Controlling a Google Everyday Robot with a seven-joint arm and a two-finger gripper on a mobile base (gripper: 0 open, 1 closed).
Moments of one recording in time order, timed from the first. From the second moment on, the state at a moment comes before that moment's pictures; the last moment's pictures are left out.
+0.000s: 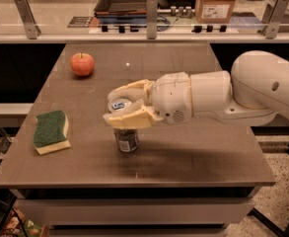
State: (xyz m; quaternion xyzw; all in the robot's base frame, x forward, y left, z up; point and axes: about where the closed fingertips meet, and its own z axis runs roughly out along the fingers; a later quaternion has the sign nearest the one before) arm 0.452 0.054 0.930 -0.55 0.56 0.37 0.49
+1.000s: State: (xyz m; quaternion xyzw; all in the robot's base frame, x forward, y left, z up) arm 0.464 0.037 0.923 -0.51 0.59 0.38 0.50
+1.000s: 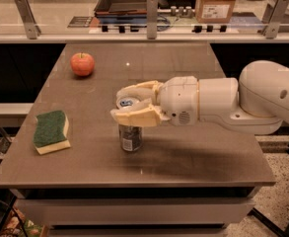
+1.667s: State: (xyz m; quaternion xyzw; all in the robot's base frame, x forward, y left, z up) arm 0.472 0.024 0.922 -0.48 0.60 0.38 0.51
